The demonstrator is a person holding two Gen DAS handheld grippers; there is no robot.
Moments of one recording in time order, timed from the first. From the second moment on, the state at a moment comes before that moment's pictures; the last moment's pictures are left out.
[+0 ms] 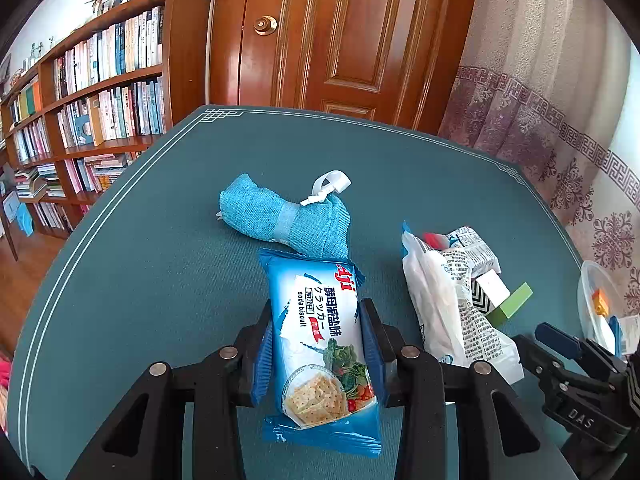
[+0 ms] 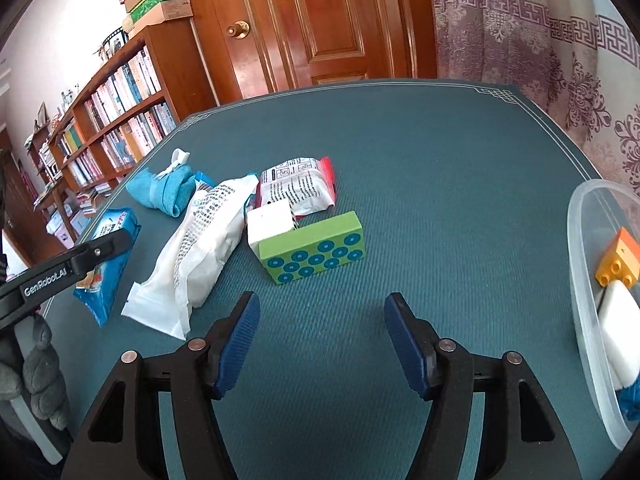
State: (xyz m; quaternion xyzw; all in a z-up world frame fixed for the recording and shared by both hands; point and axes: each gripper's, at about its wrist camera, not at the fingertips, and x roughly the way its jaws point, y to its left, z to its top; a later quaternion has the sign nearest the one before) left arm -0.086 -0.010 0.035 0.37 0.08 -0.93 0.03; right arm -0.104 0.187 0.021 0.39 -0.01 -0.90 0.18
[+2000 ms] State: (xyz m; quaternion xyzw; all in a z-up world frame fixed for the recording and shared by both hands) left arm -0.078 -0.009 0.043 0.36 0.10 -0.93 0.00; right arm -0.144 0.174 0.021 0.40 0.04 -0.91 0.11
